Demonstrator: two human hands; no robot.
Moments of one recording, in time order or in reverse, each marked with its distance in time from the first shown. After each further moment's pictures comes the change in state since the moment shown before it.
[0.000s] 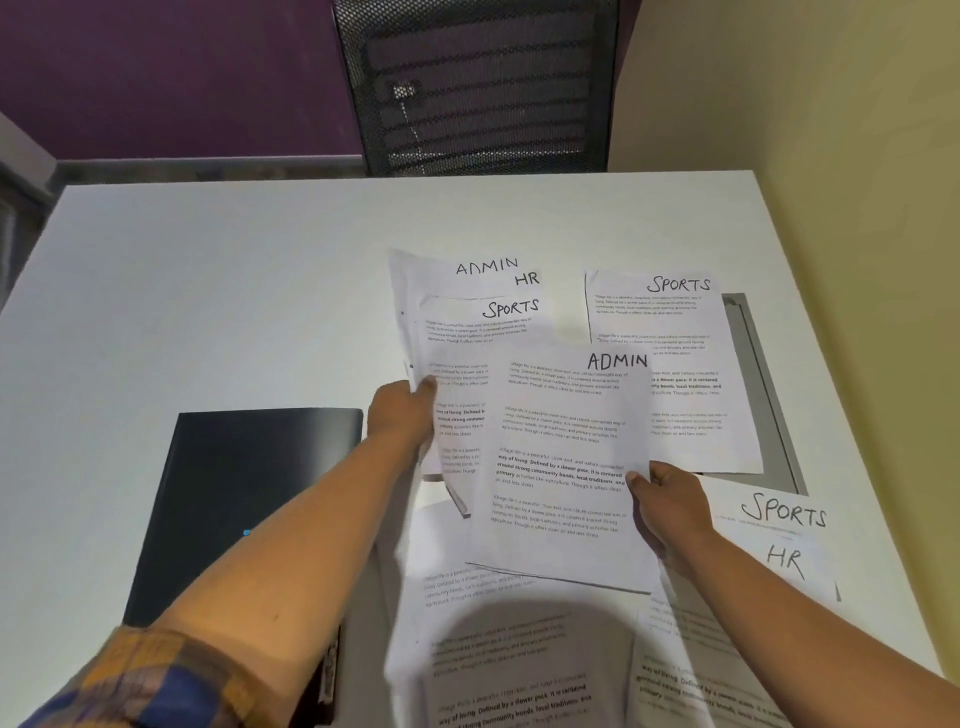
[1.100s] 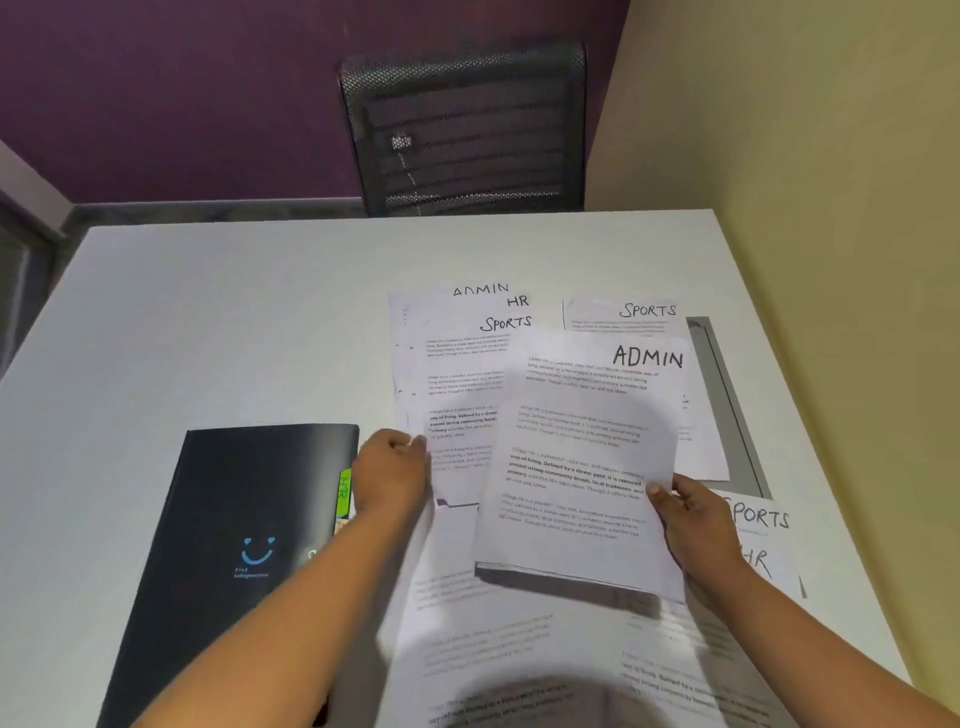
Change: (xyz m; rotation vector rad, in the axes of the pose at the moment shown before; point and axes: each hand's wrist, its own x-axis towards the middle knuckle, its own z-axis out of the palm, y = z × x) left_hand -0.082 -0.015 -0.013 -0.057 0.159 0.050; right_hand -0.045 -0.003 -0.050 0.323 0.013 -0.156
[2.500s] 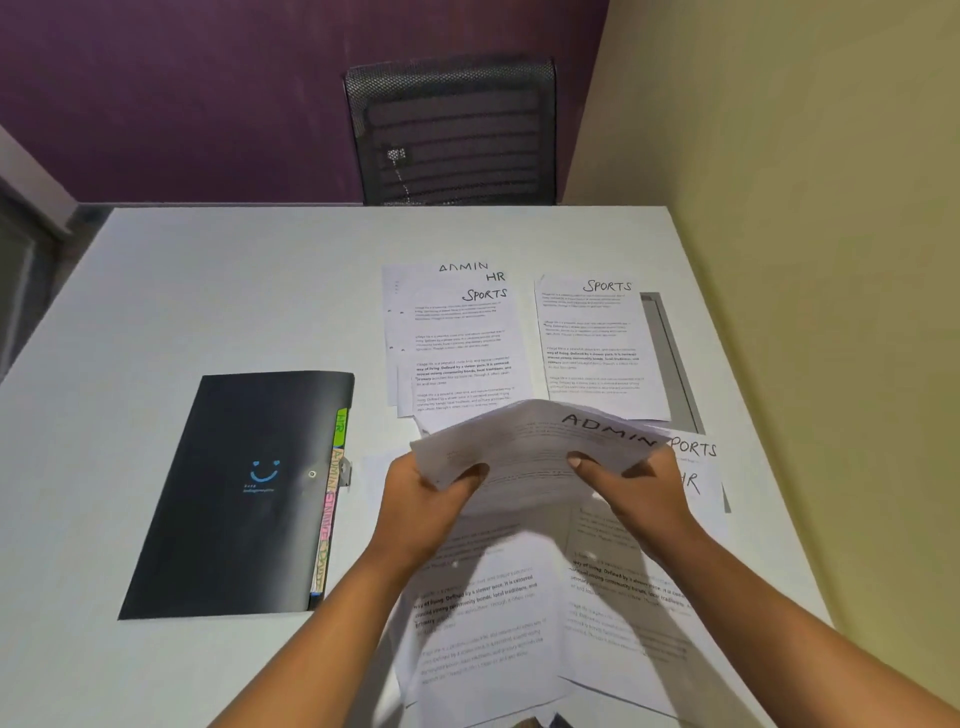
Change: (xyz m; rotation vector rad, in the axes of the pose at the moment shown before) left_hand -0.172 -0.027 -0.040 -0.436 -0.356 0.491; right_hand -0.121 -0.029 -0.021 -0.042 -0.142 -0.149
